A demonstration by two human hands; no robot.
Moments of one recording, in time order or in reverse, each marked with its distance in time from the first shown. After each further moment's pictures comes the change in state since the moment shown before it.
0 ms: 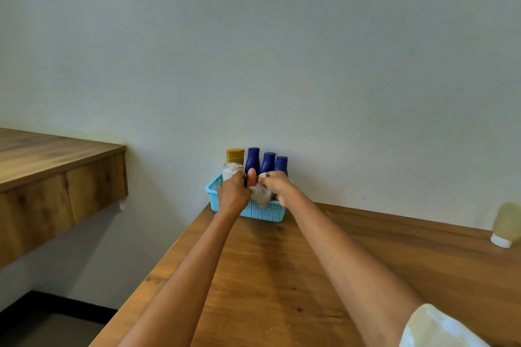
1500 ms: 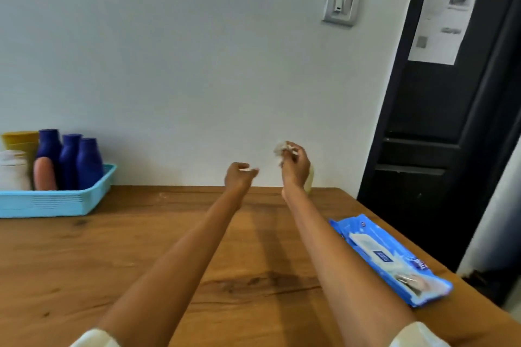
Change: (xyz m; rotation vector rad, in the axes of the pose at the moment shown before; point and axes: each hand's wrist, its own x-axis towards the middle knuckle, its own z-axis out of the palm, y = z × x) left_hand -0.116 0.304 0.202 -0.777 -0.466 -0.158; right_hand -0.090 0.129 -0.359 0.444 0.866 -0.379
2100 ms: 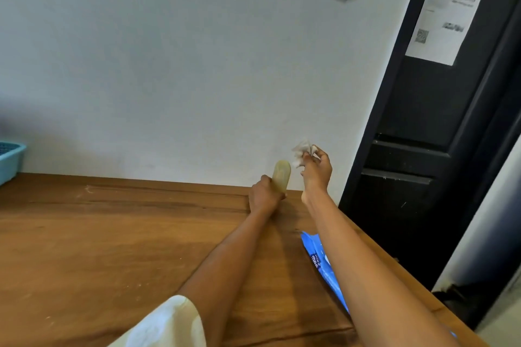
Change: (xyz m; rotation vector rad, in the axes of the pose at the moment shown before) left_hand 0.064 -0.062 0.180 0.413 -0.090 0.113; right_hand 0.114 0.041 -0.083 -0.030 0.052 0.044
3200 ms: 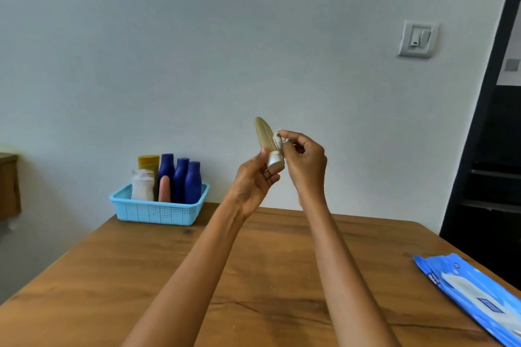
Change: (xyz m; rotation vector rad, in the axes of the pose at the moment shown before) left_hand -0.154 -0.012 -0.362 -1.176 -0.166 0.194; right_hand -0.271 -0.147 0.162 0.000 -0.379 -0.429
